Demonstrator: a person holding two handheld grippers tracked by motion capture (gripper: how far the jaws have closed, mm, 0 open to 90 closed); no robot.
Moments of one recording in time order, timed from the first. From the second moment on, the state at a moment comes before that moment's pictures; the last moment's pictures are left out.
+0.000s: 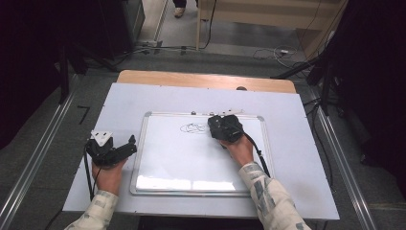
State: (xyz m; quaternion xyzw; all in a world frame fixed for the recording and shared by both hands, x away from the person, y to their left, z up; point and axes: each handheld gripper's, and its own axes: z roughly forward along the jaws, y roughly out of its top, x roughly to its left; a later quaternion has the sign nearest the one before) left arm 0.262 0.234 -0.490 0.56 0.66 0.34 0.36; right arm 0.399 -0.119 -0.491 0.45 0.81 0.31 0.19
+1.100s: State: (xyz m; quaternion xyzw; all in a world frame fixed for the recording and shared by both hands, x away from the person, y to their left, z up) left arm 0.265 0.232 -0.488 0.56 0.66 0.34 0.37; right arm 0.403 -0.076 -0.492 0.41 0.83 0.32 0.18
